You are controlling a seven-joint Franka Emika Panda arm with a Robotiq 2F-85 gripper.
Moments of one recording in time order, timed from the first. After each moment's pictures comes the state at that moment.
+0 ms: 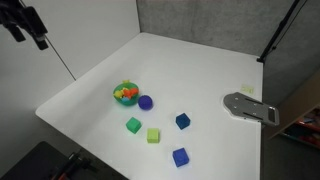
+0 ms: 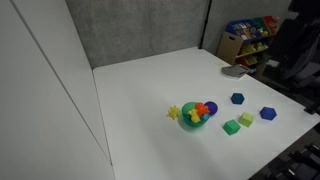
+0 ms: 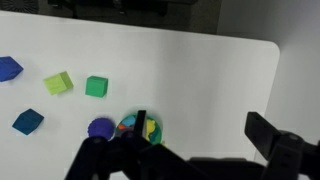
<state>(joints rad) 0.16 -0.39 0.22 -2.28 0.19 1.83 0.25</state>
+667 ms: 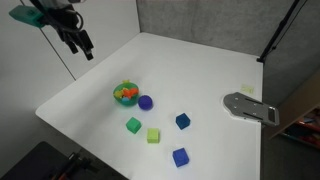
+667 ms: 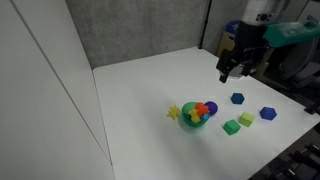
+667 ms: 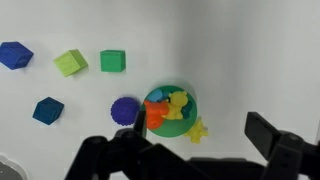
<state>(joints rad) 0.11 -0.08 0.21 -2.21 0.01 2.09 0.44</state>
